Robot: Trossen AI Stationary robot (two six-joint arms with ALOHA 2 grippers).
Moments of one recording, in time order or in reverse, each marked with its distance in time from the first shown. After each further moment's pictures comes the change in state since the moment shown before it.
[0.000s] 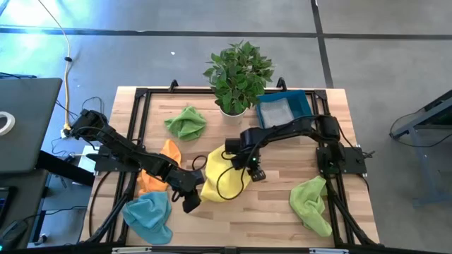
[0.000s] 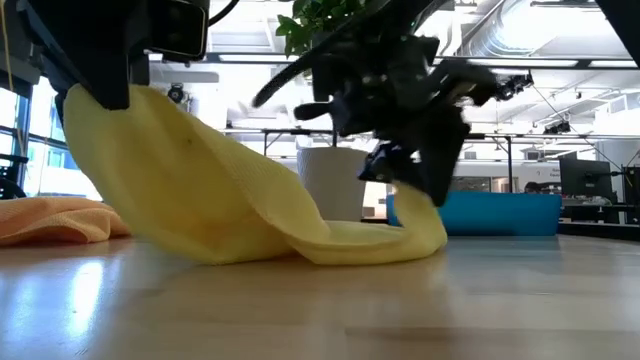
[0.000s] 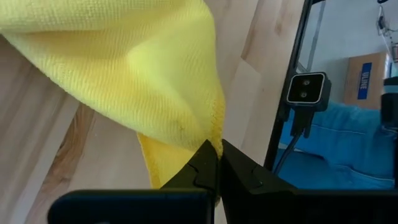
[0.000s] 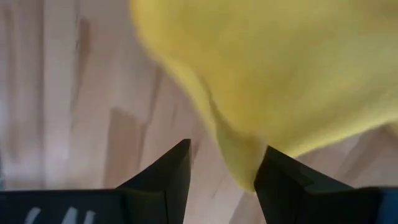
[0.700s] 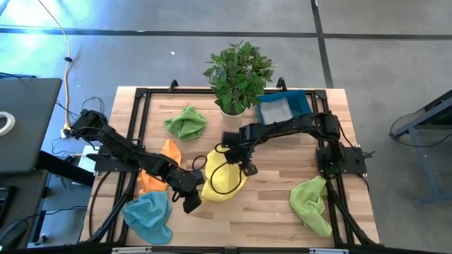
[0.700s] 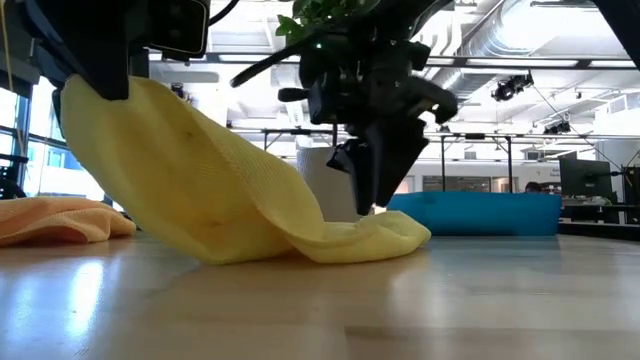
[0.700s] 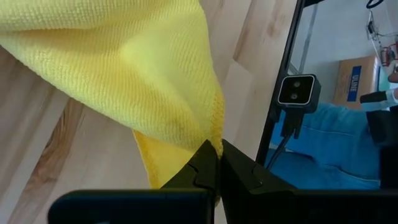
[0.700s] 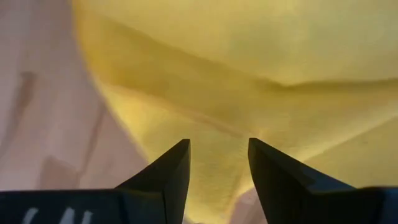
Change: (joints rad) left arm 0.000 0.000 0.000 0.025 0.010 -0.027; right arm -0.050 -0.006 0.000 0.221 0.097 -0.070
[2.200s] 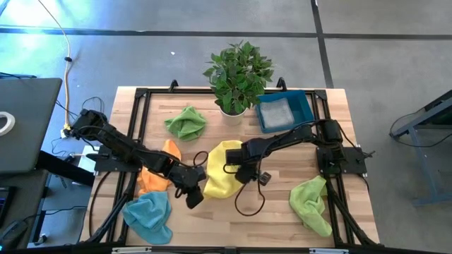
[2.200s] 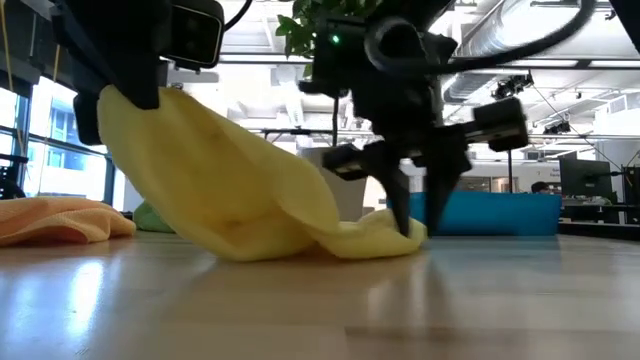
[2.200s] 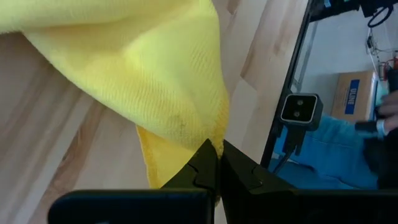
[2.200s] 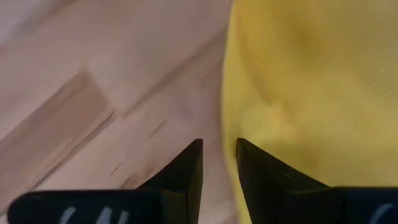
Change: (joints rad) left arm 0.048 0.000 0.000 0.000 0.014 -0.011; right arm 0.140 0.000 -0.083 -0.024 0.010 -0.443
